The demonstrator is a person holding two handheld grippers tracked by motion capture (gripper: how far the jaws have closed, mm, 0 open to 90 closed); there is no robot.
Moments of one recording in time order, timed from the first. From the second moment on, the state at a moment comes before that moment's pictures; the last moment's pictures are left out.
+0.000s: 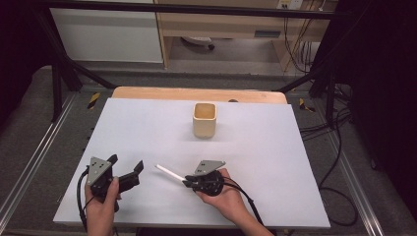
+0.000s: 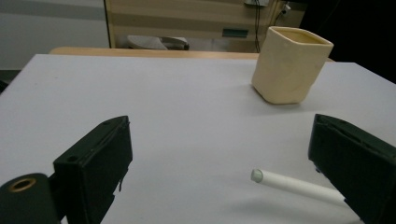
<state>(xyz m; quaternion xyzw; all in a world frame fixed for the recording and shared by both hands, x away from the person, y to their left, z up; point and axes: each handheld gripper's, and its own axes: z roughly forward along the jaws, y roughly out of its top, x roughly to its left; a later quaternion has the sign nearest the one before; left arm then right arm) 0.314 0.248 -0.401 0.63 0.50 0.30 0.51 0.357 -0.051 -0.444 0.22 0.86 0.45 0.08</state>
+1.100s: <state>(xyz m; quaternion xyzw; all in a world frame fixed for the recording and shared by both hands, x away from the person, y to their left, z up) 0.346 0.191 -0.408 0.62 0.49 0.19 0.59 0.361 -0.132 -0.427 0.30 0.79 0.51 0.12</state>
